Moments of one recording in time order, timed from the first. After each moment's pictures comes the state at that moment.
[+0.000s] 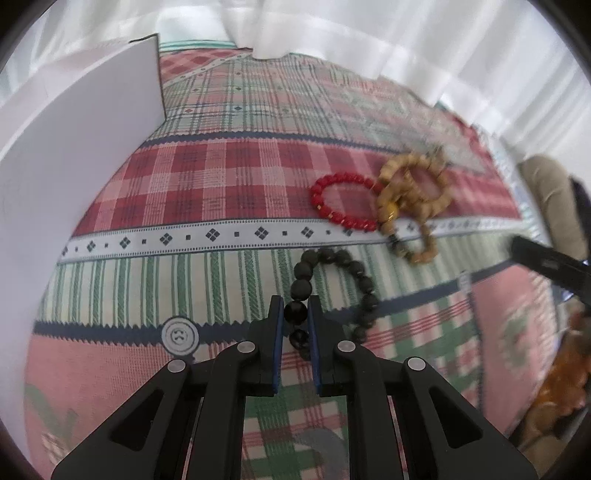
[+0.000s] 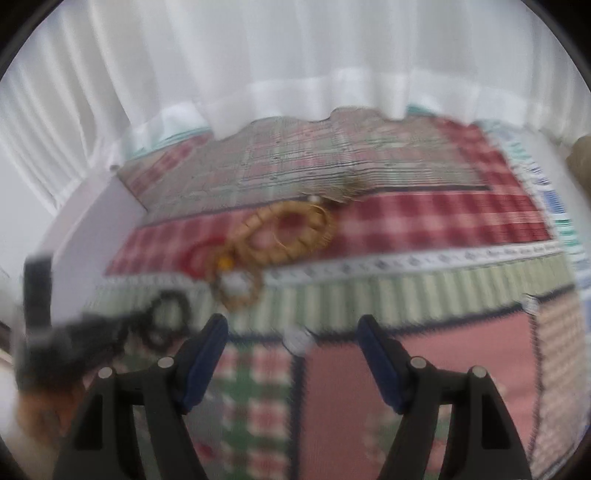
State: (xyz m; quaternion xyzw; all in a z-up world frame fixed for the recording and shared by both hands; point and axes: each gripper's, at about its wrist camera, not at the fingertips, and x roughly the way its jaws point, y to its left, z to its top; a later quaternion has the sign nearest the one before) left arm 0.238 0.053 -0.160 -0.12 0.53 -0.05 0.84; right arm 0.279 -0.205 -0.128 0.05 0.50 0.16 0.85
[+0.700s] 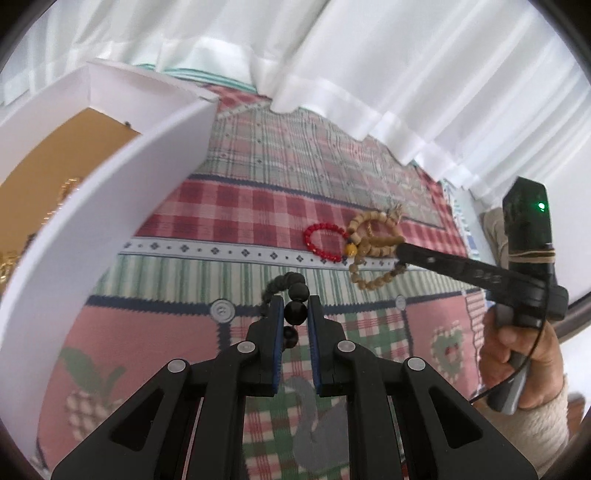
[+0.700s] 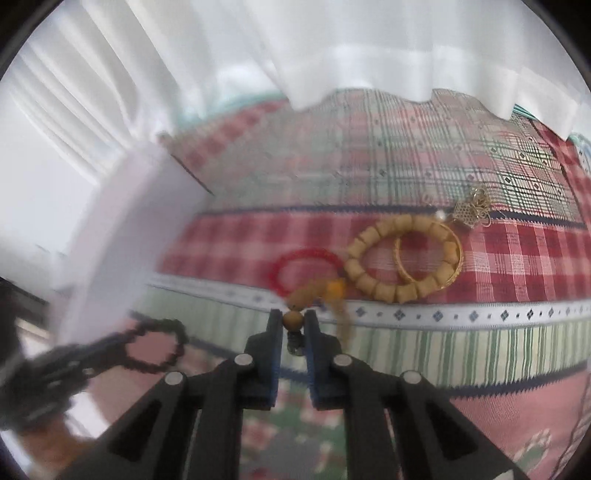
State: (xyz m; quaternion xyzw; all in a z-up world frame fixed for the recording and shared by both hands) left arm 0.184 0.106 -0.074 -0.20 0.49 -0.06 0.85; right arm 0.305 -0.127 -0.115 0.05 0.54 0.27 0.79
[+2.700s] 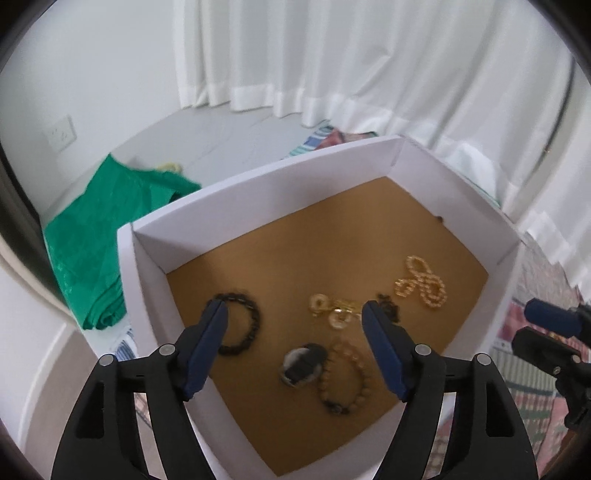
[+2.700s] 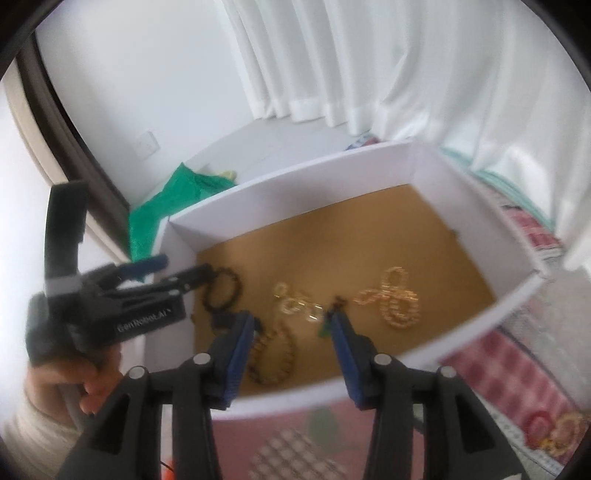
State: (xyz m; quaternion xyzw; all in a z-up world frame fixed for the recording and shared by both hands) left arm 0.074 0.365 -0.053 -0.17 0.41 0.29 0.85; right arm 0.179 0.211 -0.034 -0.14 0.43 0.49 0.75
